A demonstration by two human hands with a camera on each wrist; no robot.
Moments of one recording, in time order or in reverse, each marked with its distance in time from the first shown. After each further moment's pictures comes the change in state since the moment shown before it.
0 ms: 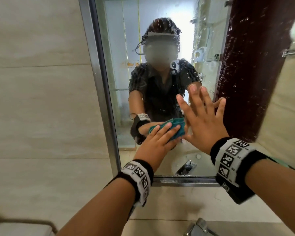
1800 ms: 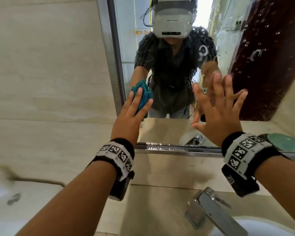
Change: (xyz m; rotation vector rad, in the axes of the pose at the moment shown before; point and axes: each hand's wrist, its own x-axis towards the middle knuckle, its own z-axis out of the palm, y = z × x) left_hand -0.085 -0.034 0.006 -0.045 0.023 -0.435; right_hand -0.053 -0.021 0.065 -0.010 0.127 0.030
